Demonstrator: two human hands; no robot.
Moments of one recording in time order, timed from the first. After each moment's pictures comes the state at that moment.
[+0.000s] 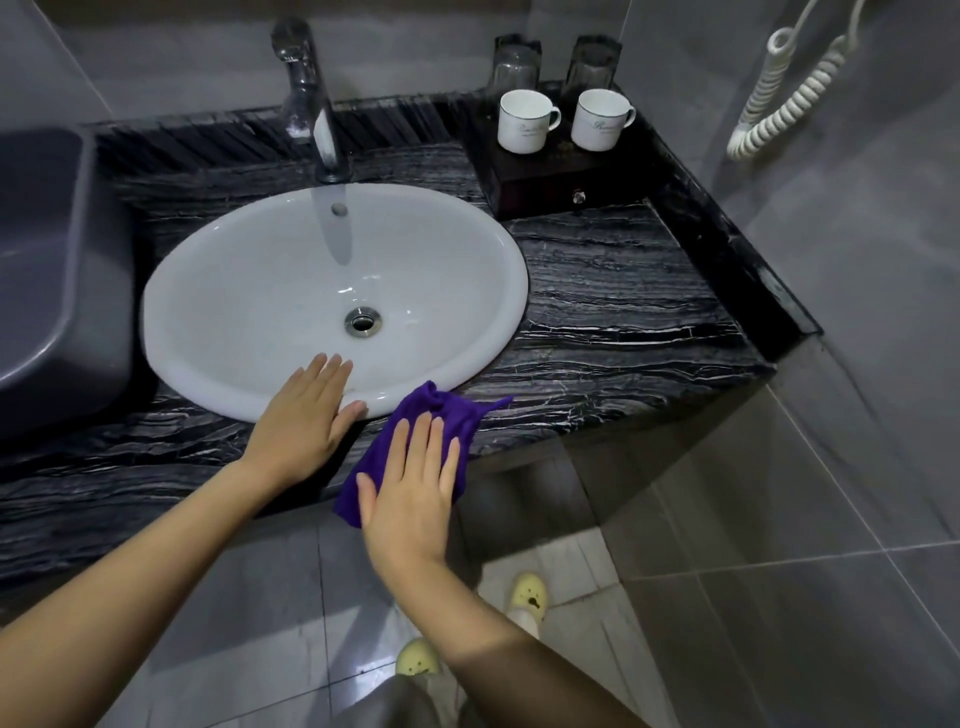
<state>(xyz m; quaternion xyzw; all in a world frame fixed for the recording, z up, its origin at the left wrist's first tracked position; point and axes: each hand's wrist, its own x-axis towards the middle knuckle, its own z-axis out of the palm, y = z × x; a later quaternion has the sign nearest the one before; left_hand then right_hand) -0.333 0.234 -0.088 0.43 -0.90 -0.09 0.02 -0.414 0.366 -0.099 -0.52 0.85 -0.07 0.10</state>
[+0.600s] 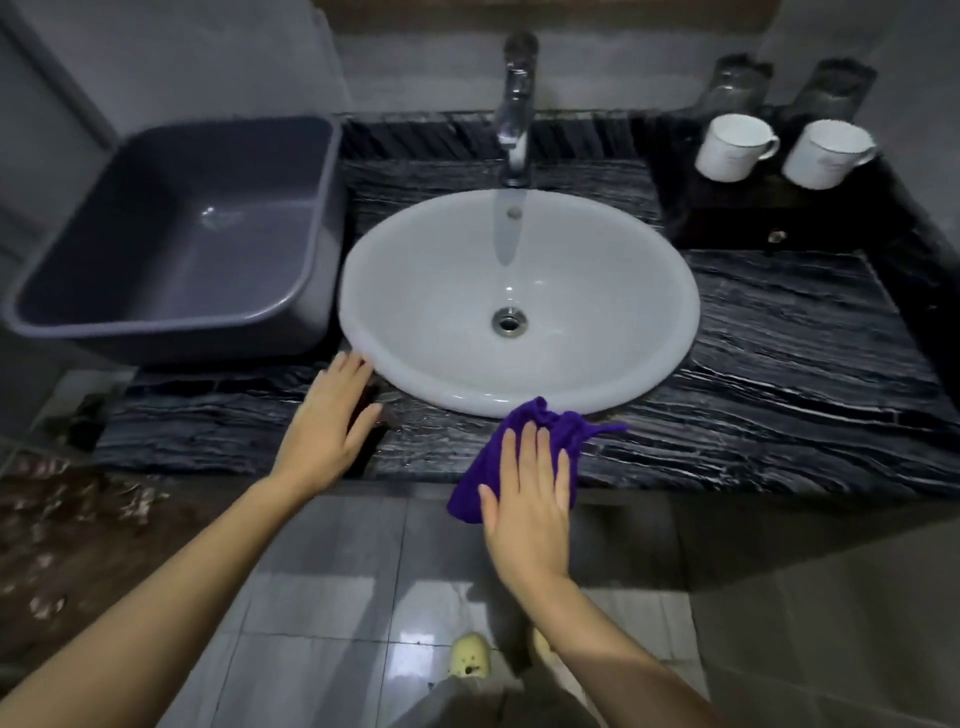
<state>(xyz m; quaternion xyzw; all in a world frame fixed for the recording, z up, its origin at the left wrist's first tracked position) -0.208 0.251 -0.083 0.55 -0.82 -0.12 0.12 -0.422 0.371 -0.117 -0.64 0.76 -0.09 0.03</state>
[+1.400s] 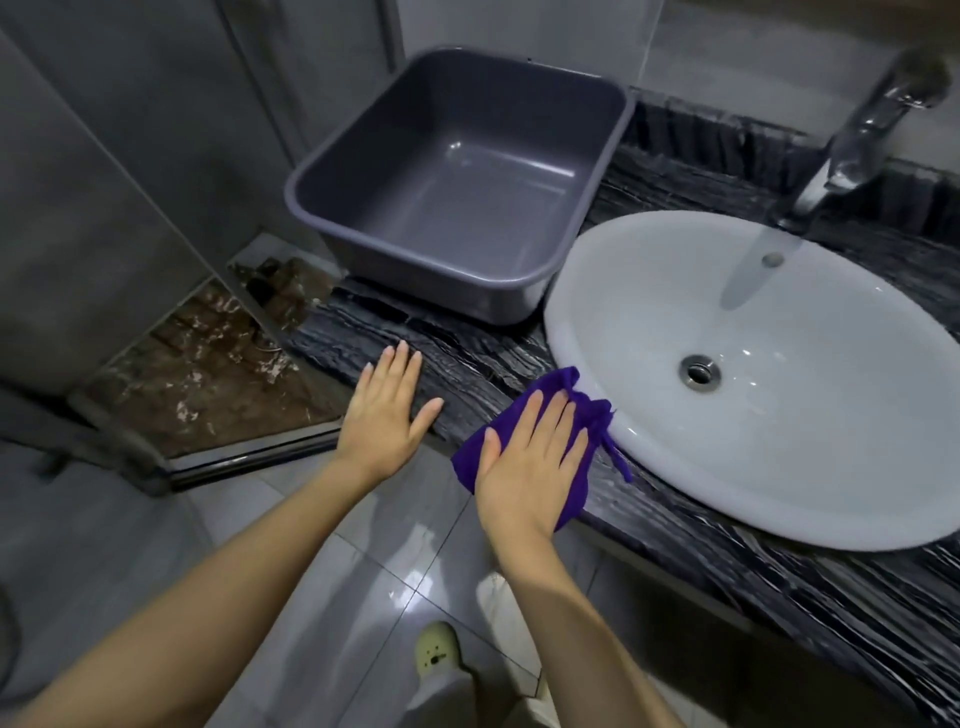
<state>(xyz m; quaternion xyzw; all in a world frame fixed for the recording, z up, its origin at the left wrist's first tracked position) -0.108 0.287 -0.121 0.75 -0.65 -0.07 0.10 -0.273 0.294 -0.114 -0.70 0.71 -0.08 0.07</state>
